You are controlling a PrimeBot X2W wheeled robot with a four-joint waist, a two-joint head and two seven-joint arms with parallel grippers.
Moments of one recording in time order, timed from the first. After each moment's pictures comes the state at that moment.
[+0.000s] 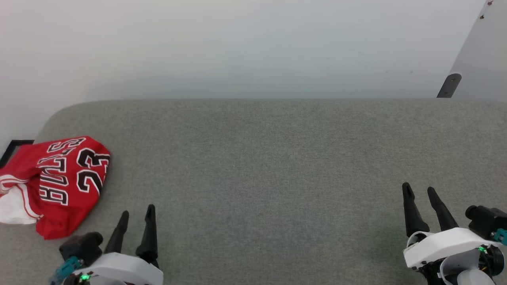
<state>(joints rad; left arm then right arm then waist) -0.08 0.14 0.03 0.29 -0.52 -0.10 -0.15 -0.18 -0.10 -0.01 0.36 0.48 0.13 -0.15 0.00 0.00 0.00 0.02</state>
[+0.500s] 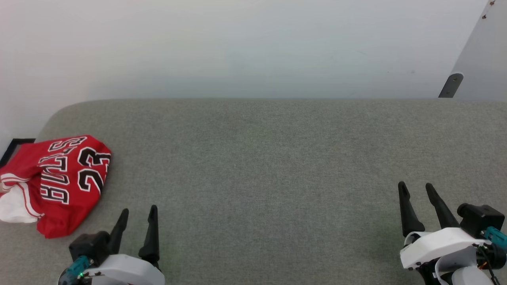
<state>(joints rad) -0.08 0.15 0.02 0.30 -0.36 -0.10 -0.19 -0.18 -0.10 0.00 0.36 0.35 0.13 -0.19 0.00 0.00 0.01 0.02</state>
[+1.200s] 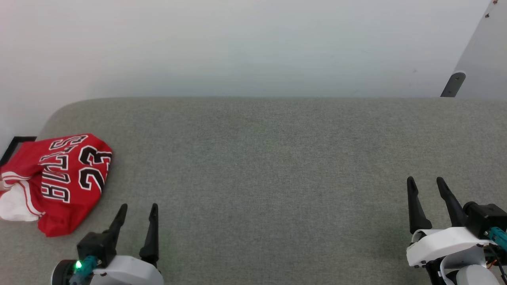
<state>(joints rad) -0.08 0.15 0.03 0.30 -0.19 -0.11 -0.23 -0.19 -0.09 -0.04 0.36 0.22 0.13 -0.23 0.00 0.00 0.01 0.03</state>
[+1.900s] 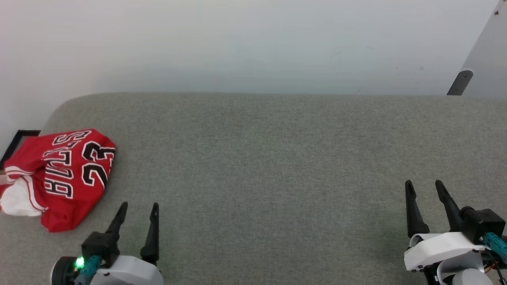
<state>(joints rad) -0.10 0.14 0.05 0.33 -0.11 -0.12 -0.26 -0.18 -0.07 -0.06 0.36 0.15 0.13 -0.26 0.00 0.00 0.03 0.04</state>
